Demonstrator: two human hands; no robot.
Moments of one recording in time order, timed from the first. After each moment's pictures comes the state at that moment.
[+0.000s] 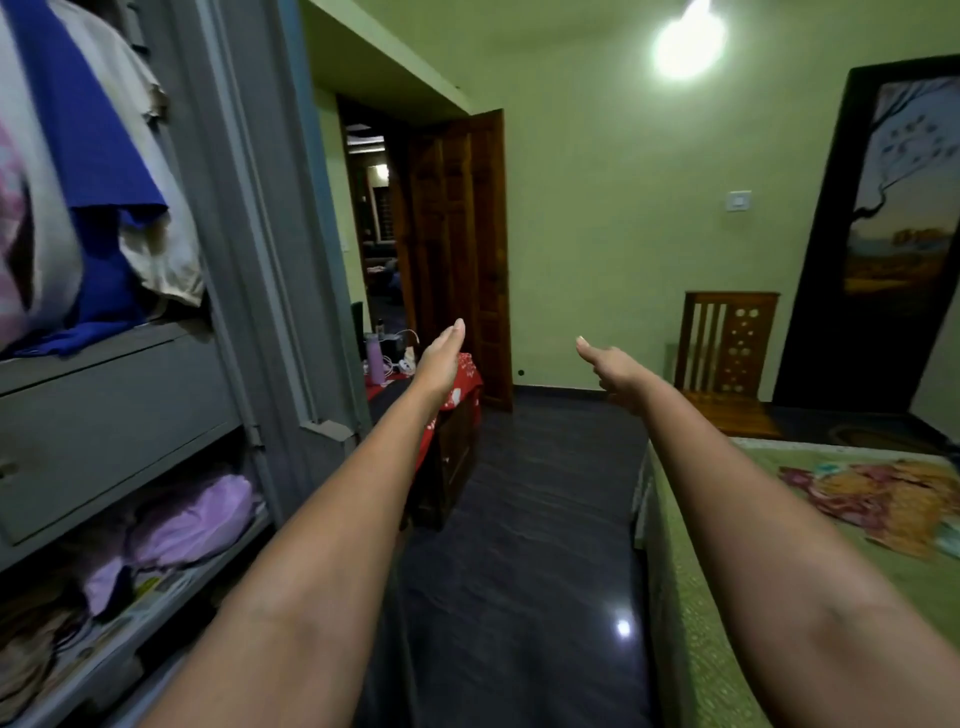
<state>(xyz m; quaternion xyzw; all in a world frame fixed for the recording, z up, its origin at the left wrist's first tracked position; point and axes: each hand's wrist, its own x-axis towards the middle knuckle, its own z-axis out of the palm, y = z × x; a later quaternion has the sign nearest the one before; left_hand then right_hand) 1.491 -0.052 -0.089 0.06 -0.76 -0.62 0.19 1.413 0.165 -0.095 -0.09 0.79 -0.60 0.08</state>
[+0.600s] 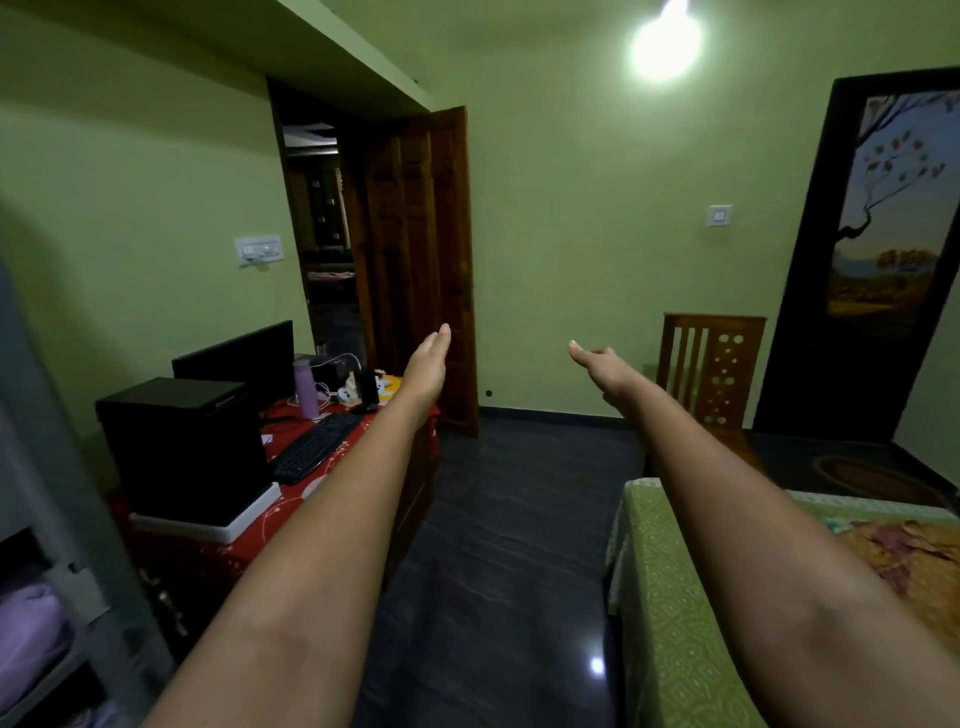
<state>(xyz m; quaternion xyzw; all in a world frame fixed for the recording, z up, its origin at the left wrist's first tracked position) 1.190 -0.029 -0.090 0.06 -0.76 -0.61 0.19 1.117 0.196 -0.093 -0.08 0.80 -0.59 0.04</state>
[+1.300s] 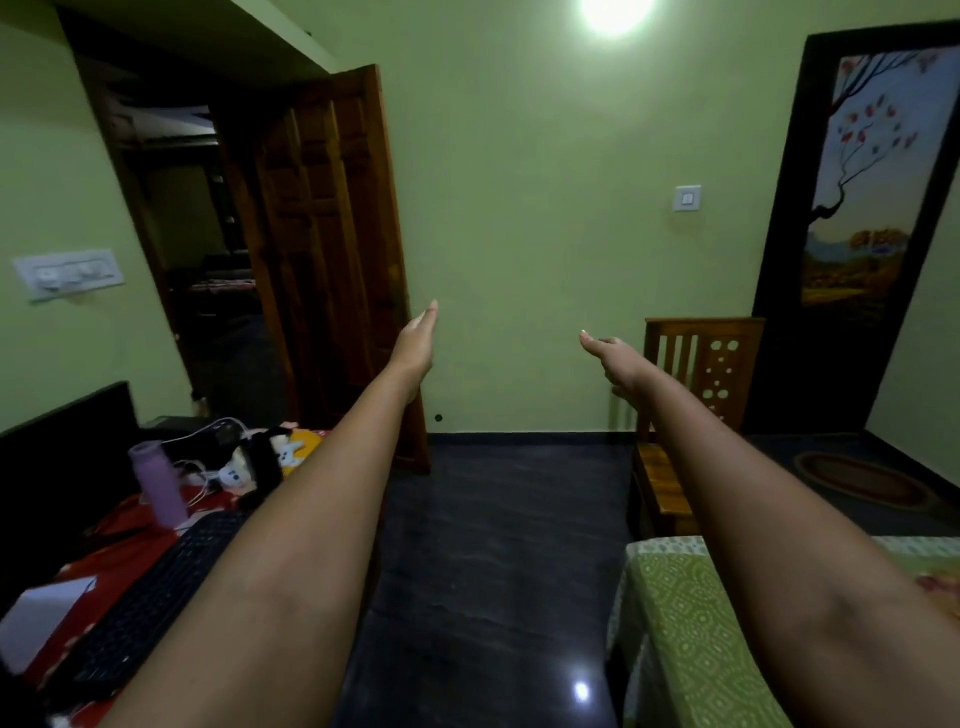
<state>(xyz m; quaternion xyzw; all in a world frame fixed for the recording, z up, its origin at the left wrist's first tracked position) 0.716 -0.099 -0.070 0.01 -0.77 -0.62 0.14 0.692 0.155 -0.092 -0.01 0.81 -0.59 0.01</state>
